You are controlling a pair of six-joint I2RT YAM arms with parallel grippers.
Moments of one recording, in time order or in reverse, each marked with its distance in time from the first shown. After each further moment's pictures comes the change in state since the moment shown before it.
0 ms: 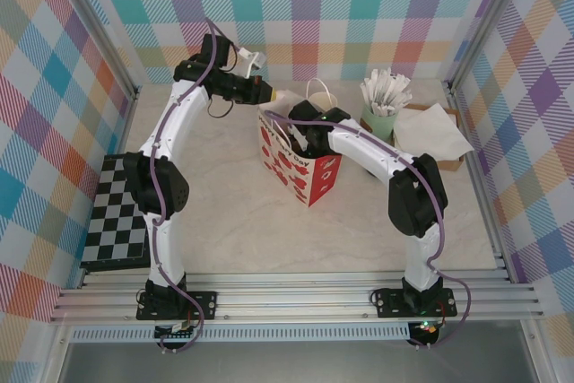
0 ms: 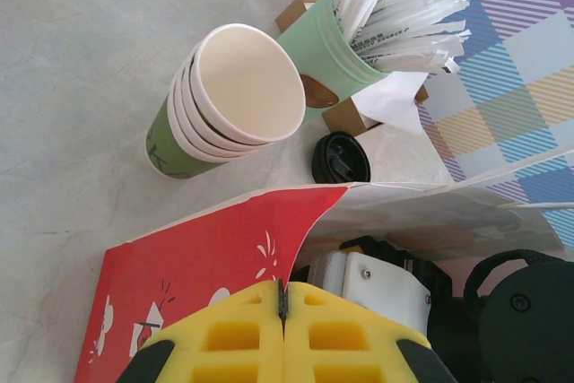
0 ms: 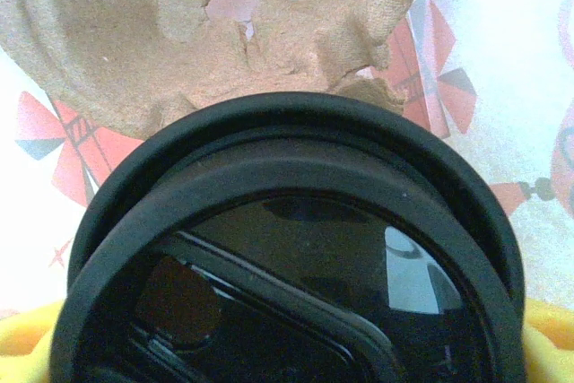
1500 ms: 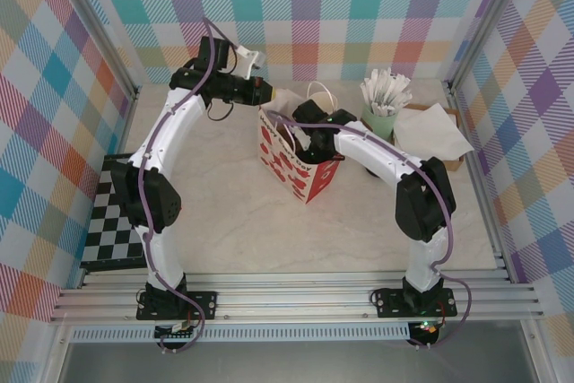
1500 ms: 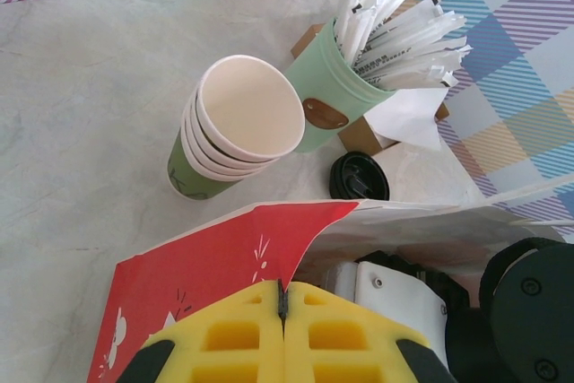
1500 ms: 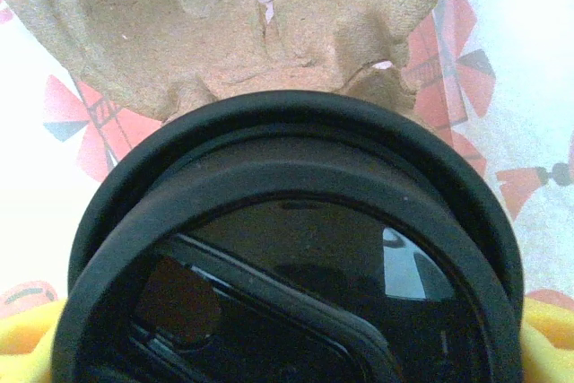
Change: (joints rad) left arm -0.036 -0.156 -0.183 0.152 -0.121 -0.018; right arm -0.005 -0.081 -0.052 0.072 -0.051 -0.020
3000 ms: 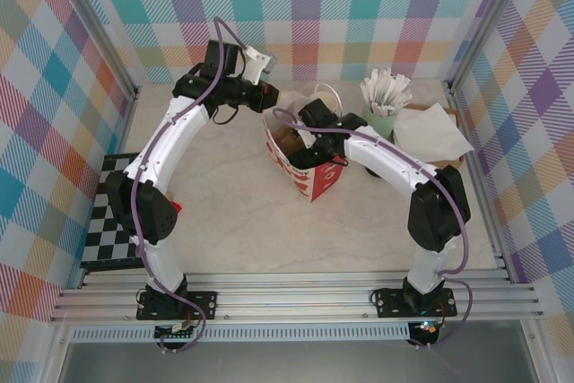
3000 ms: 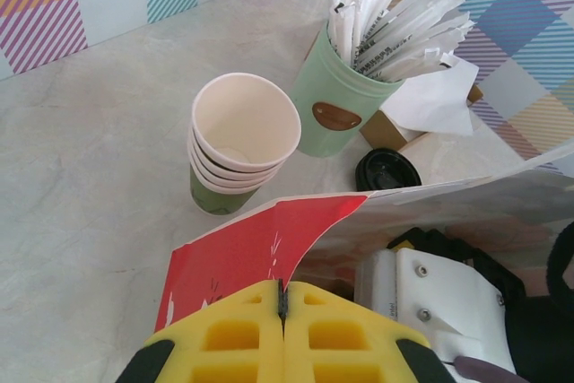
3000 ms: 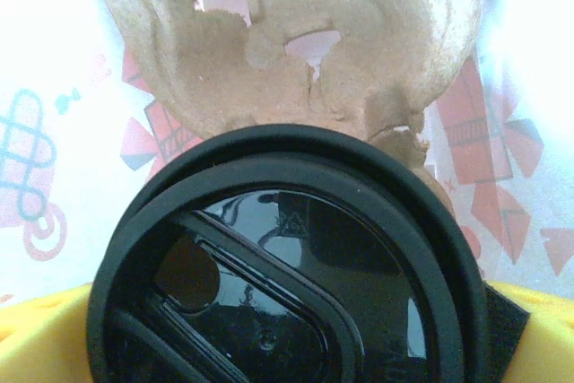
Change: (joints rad) left arm -0.080 -0.102 -0.088 0.058 -0.149 0.102; right arm 0.000 -0.114 -0.093 0.105 -0.015 0.012
